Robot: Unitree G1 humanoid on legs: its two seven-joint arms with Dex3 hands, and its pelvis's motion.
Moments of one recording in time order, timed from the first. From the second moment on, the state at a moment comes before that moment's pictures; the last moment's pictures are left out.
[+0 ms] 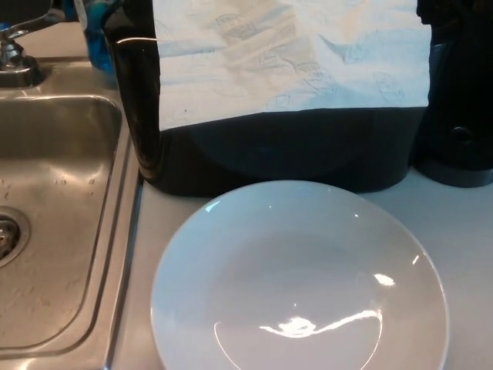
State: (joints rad) left_arm 0.17 0.22 0.42 1.21 -0.16 -0.30 0.08; right_arm 0.59 -0.25 -0.63 -0.31 0.21 -0.44 -0.07
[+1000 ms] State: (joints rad) left_arm 0.17 0.21 0.41 1.22 -0.16 -0.30 0.08; right_arm -0.22 -0.30 -0.08 -0.58 -0.29 -0.29 0.02
